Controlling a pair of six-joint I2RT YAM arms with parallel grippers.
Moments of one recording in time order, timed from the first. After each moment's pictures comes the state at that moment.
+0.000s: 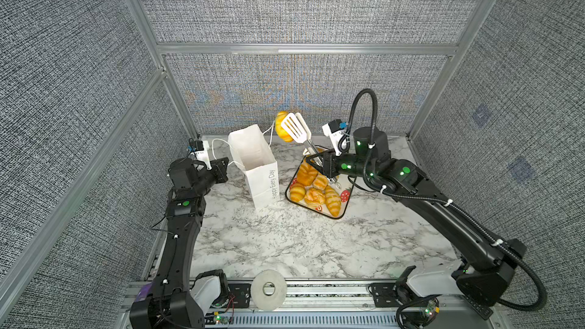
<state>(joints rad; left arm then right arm) 0.14 1.05 0.84 -0.10 0.52 -0.30 0.73 1.40 1.55 -0.55 -0.27 0.41</state>
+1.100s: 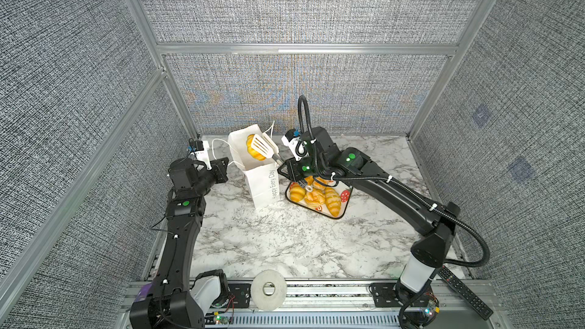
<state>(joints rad) 0.14 1.05 0.84 -0.10 0.52 -0.30 0.85 1.76 1.85 -0.74 -0.18 0.36</state>
